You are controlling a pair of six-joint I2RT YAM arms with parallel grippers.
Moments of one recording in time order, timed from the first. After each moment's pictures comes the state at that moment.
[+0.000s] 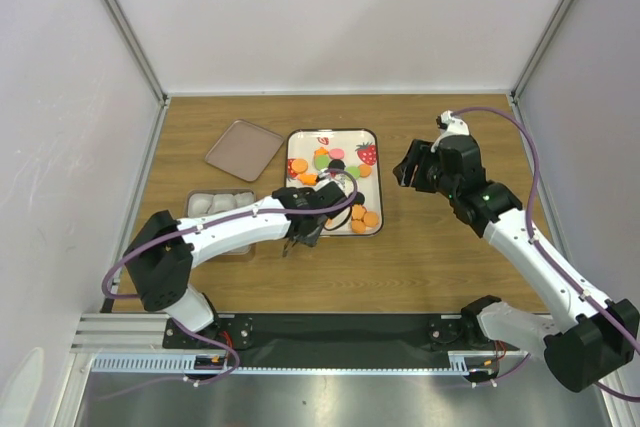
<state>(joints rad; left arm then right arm) -0.97 1.59 1.13 -0.82 -0.43 -0.41 0.44 1.08 0.97 -0.40 0.05 0.49</state>
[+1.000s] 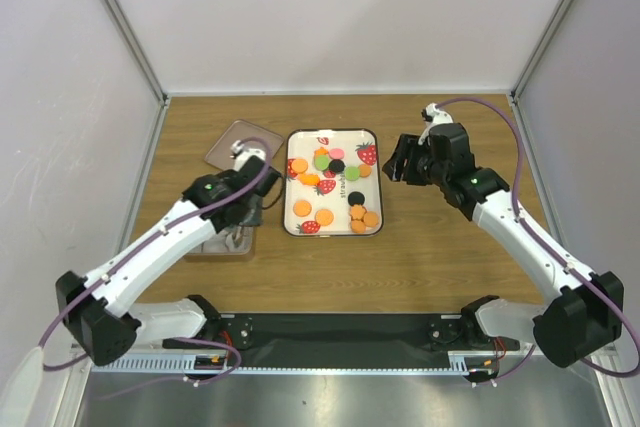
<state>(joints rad) -0.72 1.20 1.15 -1.09 -0.52 -0.53 0.42 1.21 1.05 -0.38 -0.07 0.46</state>
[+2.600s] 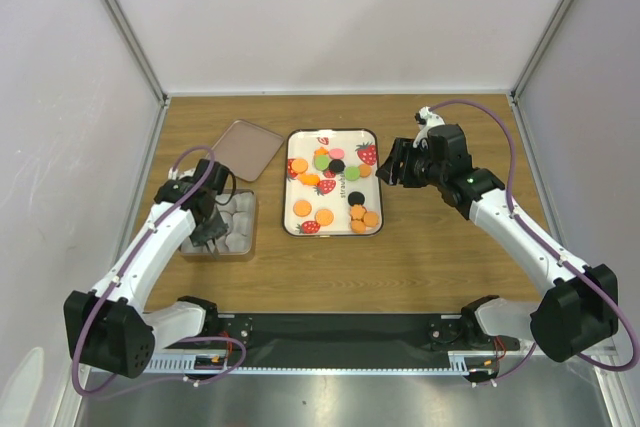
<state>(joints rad) -0.24 1.14 0.93 -1.12 -0.39 -0.71 0.41 1.24 1.01 -0.33 -0.20 0.44</state>
